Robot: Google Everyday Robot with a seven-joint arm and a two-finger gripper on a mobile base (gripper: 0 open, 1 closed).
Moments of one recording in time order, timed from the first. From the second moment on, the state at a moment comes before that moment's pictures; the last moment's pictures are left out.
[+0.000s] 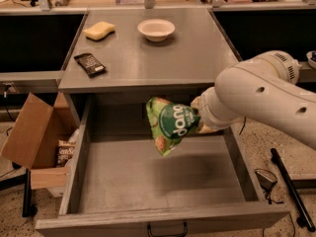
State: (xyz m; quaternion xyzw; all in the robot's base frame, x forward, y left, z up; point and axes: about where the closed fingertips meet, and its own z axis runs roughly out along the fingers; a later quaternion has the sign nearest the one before) arm 0.533 -0.135 0.781 -0.72 0.64 -0.13 0.22
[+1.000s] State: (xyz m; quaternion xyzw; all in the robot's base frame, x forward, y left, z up) arm 0.538 -0.147 0.826 -0.71 0.64 -0.16 0.26
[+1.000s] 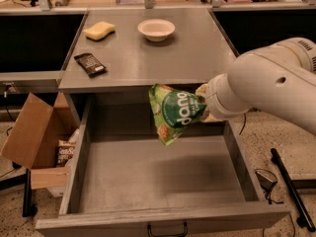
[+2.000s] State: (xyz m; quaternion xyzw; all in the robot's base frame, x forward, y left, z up) arm 0.601 -0.112 0.938 -0.65 0.63 -0.13 0.40
